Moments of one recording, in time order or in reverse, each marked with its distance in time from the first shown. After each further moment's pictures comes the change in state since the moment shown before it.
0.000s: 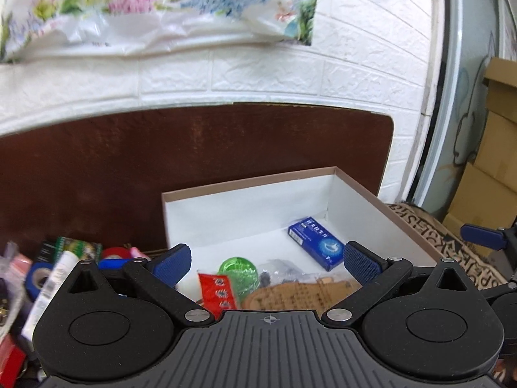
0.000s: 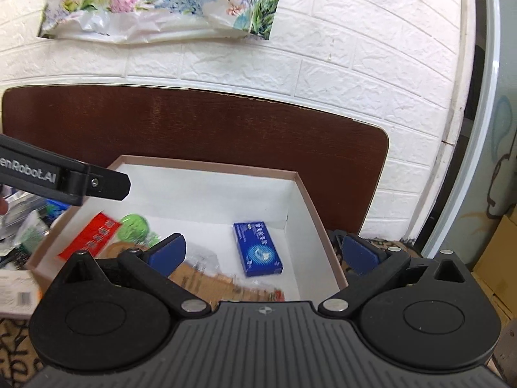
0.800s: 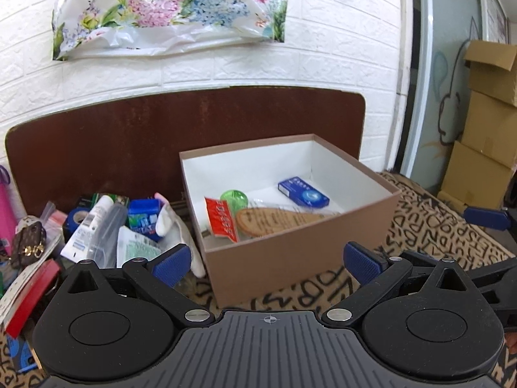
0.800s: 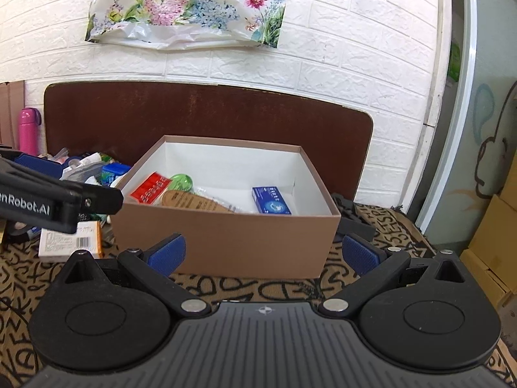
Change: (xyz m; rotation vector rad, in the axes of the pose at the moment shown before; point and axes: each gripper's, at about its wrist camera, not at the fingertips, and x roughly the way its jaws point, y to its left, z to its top) left arm -0.108 -0.033 -0.082 0.039 0.005 0.033; right arm -0.112 0.009 -0.059 0.017 0.002 0.029
